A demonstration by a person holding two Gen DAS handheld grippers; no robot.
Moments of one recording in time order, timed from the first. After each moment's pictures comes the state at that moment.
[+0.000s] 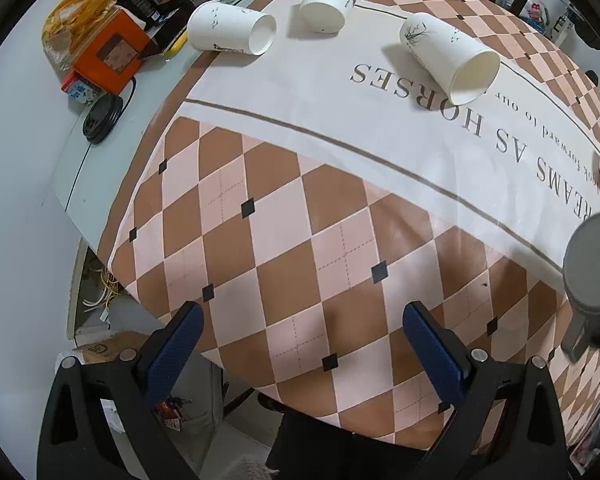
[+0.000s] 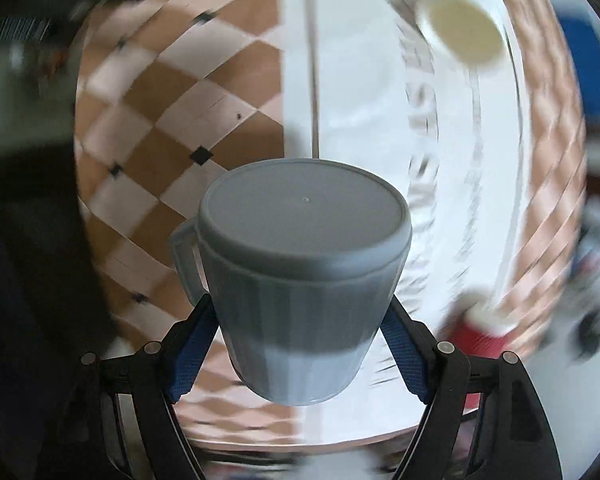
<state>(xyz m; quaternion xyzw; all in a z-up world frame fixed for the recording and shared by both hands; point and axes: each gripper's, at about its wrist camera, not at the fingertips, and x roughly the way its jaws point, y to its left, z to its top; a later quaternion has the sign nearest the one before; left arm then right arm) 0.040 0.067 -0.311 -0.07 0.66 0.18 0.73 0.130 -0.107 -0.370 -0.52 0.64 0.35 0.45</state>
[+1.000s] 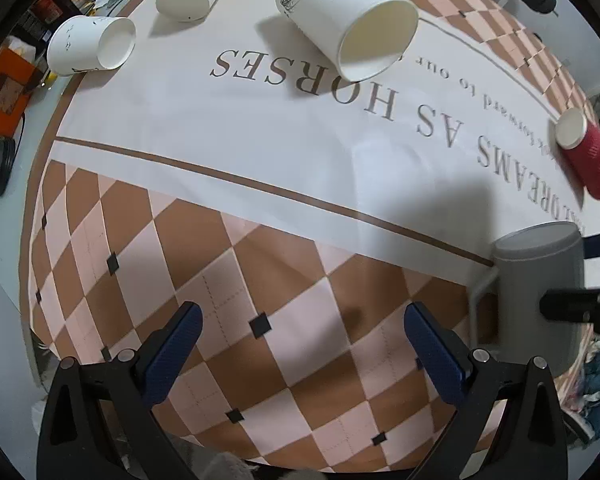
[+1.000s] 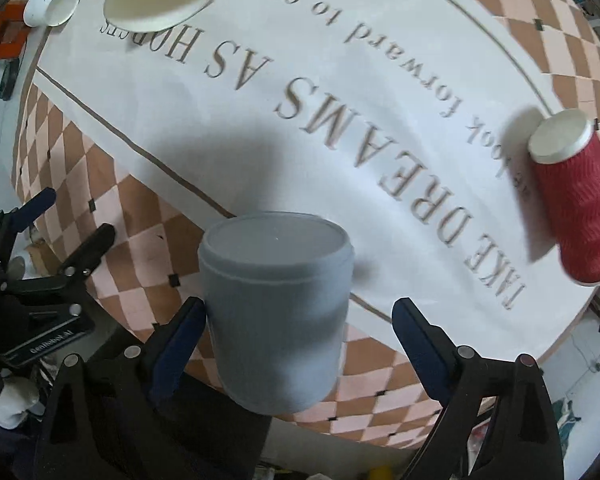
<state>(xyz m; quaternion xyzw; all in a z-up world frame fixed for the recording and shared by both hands) 0.094 0.035 -0.357 -0.08 0.69 0.05 0.72 0.240 -0.155 -0.390 -0.17 0.81 0.17 0.54</state>
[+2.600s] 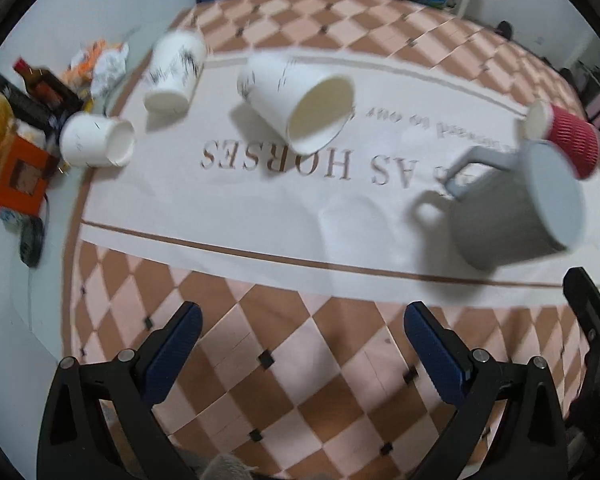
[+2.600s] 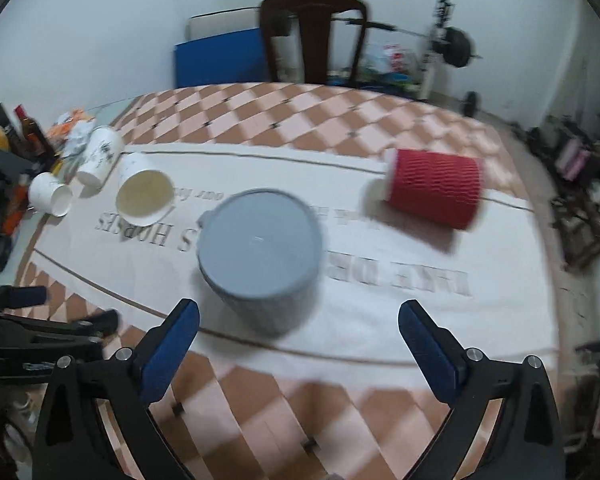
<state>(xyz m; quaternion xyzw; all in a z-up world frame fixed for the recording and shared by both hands) 0.107 -0.019 -0.297 0.02 0.62 0.02 0.78 0.139 -0.217 -0.302 -0.05 0.48 0.00 0.88</state>
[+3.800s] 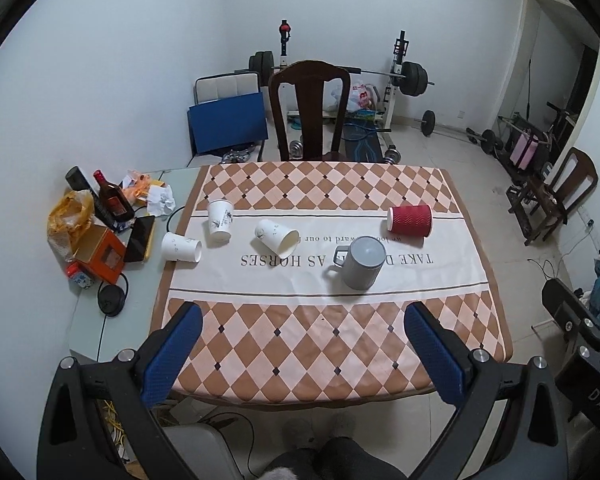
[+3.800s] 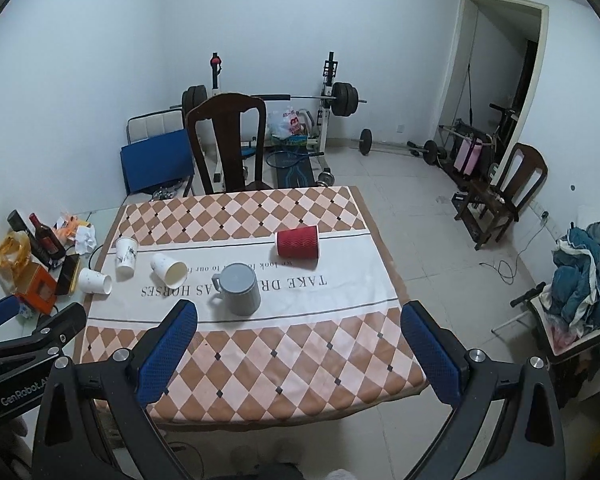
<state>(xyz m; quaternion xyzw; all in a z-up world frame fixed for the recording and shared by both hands) -0.061 0.002 -0.024 0.01 0.44 -0.05 0.89 -0.096 -0.194 0.000 0.00 0.38 -0.14 0.91</state>
